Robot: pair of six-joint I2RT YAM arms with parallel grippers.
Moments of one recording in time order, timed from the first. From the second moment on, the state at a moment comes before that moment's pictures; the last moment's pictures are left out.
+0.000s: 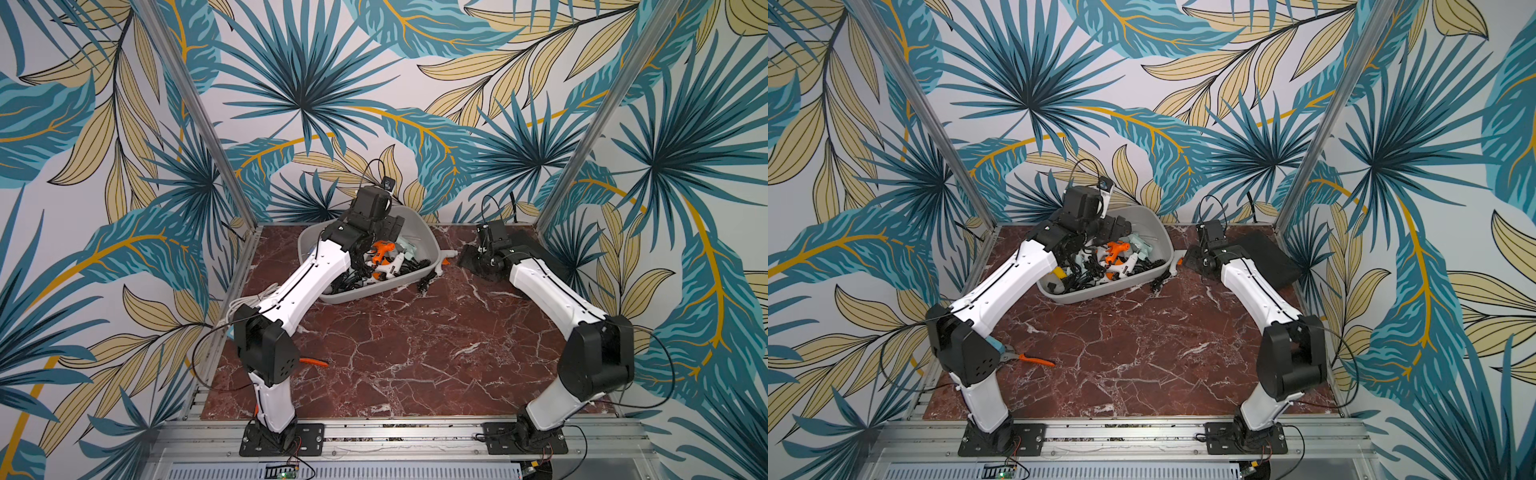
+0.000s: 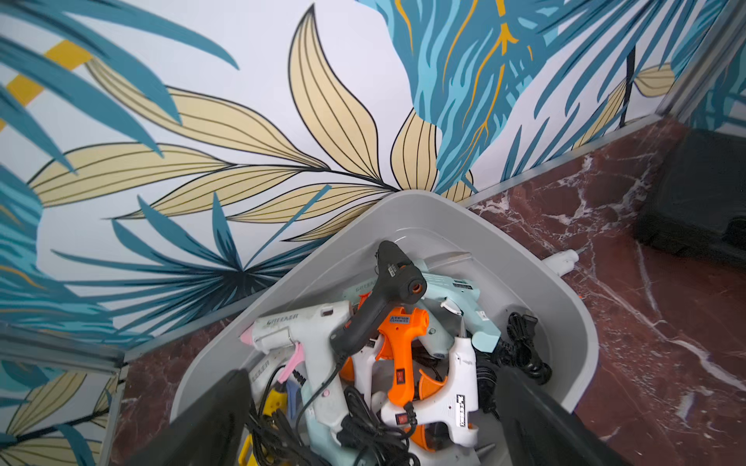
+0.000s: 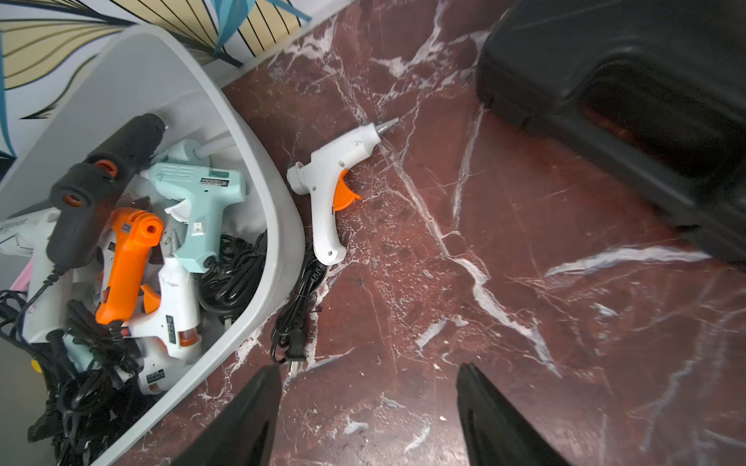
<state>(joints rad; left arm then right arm) -0.52 1.77 1.80 -0.51 -0.29 0.00 0.22 1.71 1.42 -0.63 0.07 0.63</state>
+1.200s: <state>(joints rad) -0.37 1.40 1.26 -0.26 -0.13 -0.39 0.19 2.27 1.78 -0.56 -0.13 0.65</state>
